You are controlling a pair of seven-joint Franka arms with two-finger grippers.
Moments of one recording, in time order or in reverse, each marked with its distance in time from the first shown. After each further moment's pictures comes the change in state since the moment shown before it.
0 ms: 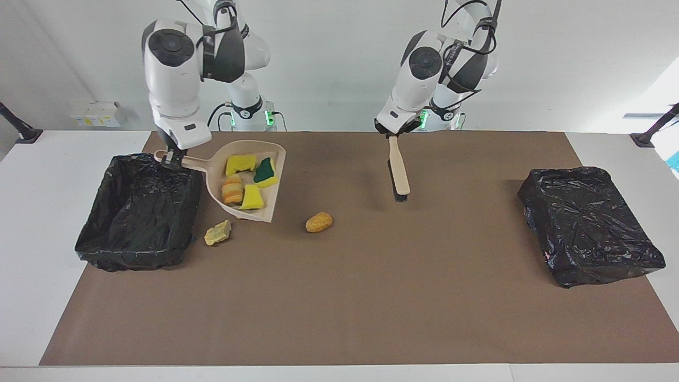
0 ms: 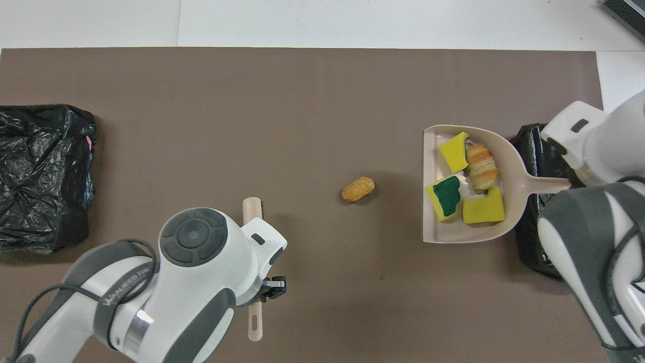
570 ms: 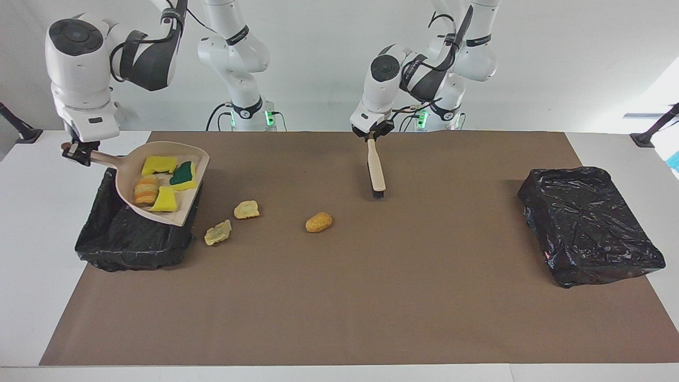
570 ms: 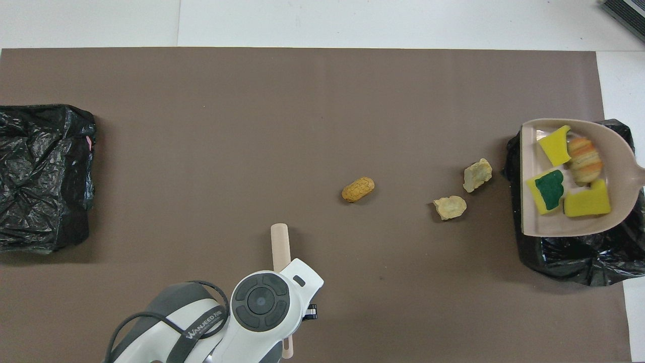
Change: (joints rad) left arm -0.160 0.018 -0.004 -0.173 0.001 0.303 -0.124; right arm -0.243 0.005 -0.006 -0.008 -0.222 0.193 -0.158
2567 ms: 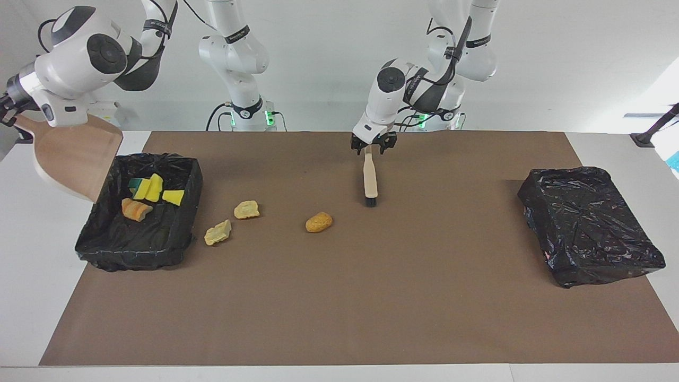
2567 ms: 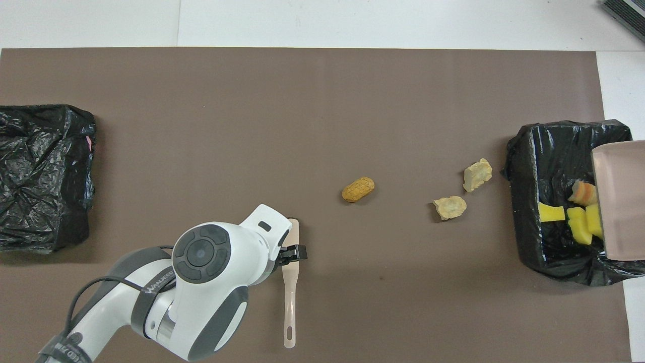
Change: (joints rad) left arm 0.162 0.041 0.036 0.091 0.011 0.108 0.073; right arm -0.043 -0.073 0.027 -0.090 -0.369 0.026 0.031
